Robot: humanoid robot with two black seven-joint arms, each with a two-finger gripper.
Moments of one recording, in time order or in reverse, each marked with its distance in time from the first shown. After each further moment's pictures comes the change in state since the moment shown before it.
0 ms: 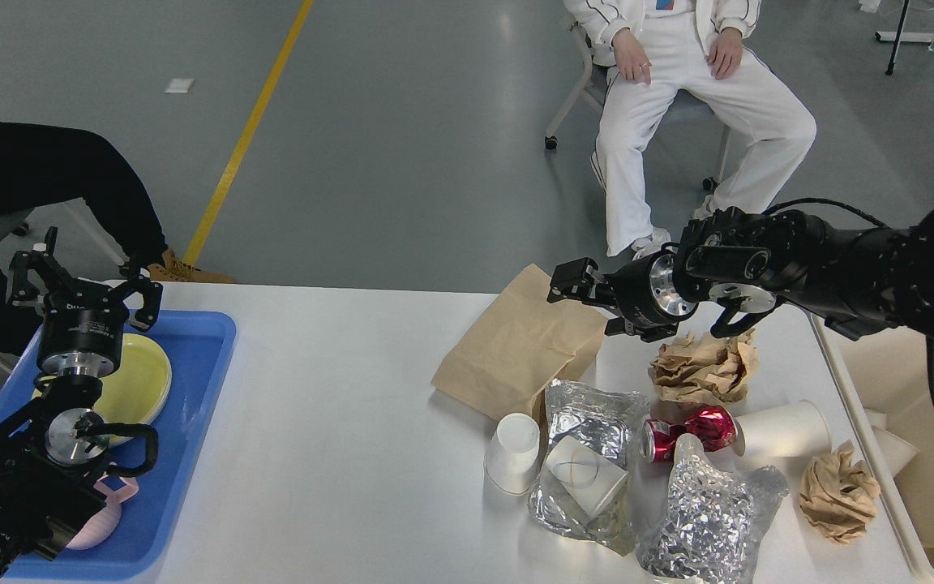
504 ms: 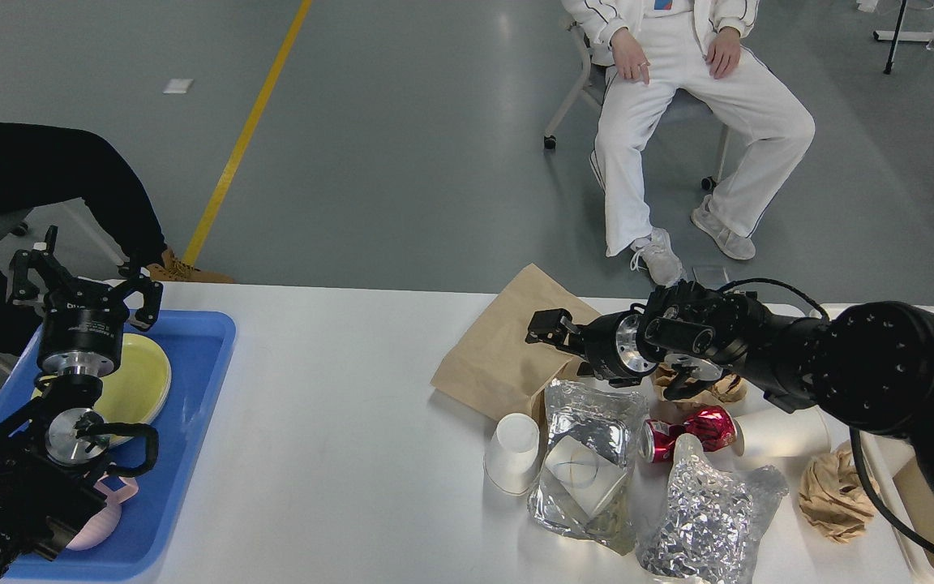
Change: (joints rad) left arm 0.000 0.000 0.000 0.000 -0.001 0.000 0.000; right arm -0.234 0.110 0.076 -0.215 0.001 -0.063 -0.002
